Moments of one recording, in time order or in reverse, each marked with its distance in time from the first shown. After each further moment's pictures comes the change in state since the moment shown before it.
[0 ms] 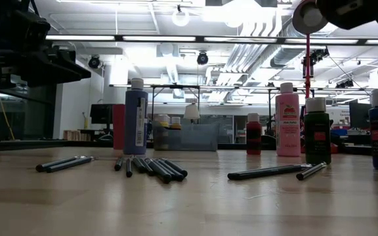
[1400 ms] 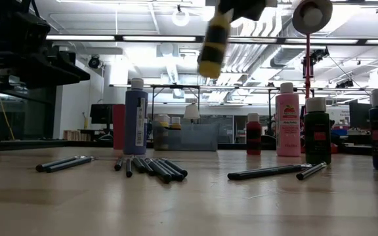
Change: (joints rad) left arm 0.000 0.000 0.000 -0.015 0.004 0.000; right arm -0.489 -0.006 0.327 -0.106 0.074 0.109
